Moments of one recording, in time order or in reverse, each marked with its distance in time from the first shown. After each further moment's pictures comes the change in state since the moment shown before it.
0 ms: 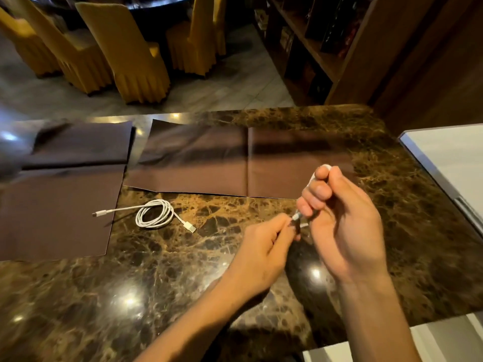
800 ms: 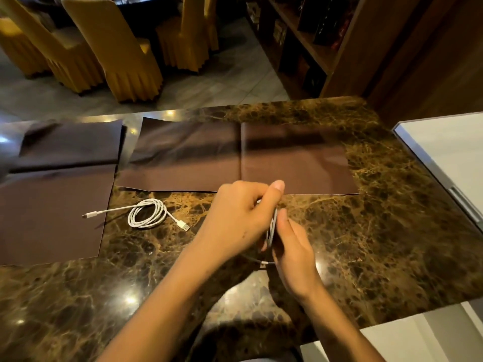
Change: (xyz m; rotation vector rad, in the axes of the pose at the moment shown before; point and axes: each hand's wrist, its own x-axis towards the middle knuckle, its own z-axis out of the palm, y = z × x) left_hand 0.037 0.033 -0.041 0.284 -0.007 -0.003; right_hand -0.018 0.080 -0.039 -0.479 -0.015 0.053
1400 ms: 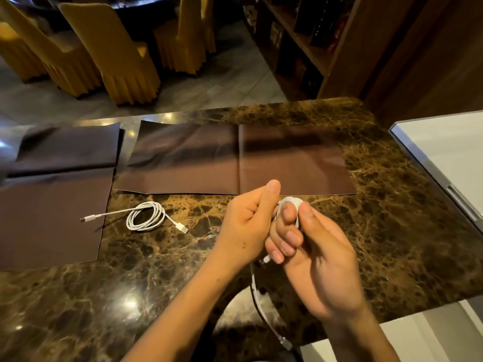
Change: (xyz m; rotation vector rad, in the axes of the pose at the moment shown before) left_hand -0.009 -0.010 0.035 -0.524 0.098 -0.055; right_hand -0.025 -0.064 0.003 0.560 -0.232 0.002
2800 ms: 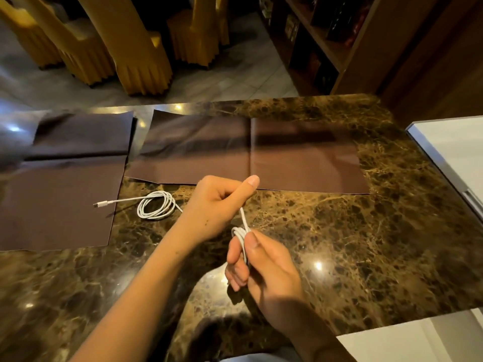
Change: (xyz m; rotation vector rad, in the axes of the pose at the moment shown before) left_hand 0.007 0.002 -0.070 0.250 -0.117 -0.031; right_hand -0.006 0.070 0.007 -0.318 -0.061 0.133
